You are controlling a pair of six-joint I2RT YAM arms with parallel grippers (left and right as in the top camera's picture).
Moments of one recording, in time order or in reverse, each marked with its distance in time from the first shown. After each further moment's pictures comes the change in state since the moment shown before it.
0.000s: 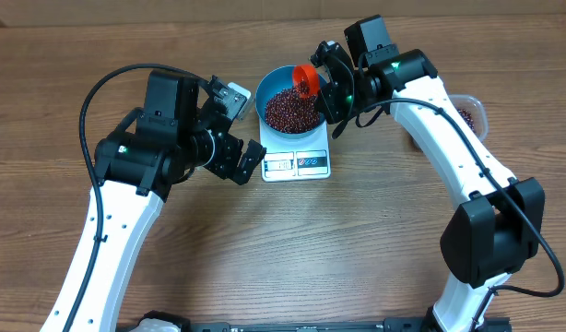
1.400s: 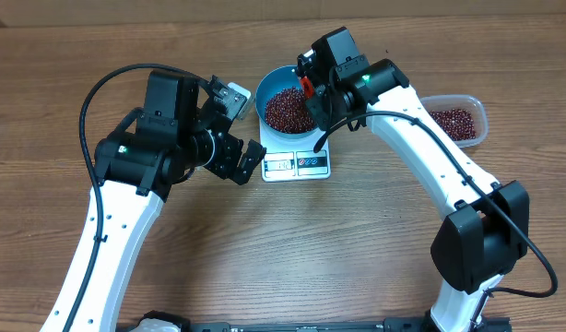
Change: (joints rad) left arm 0.000 0.000 0.000 0.000 0.000 0.000; right arm 0.117 0.000 0.000 0.000 0.364 -0.030
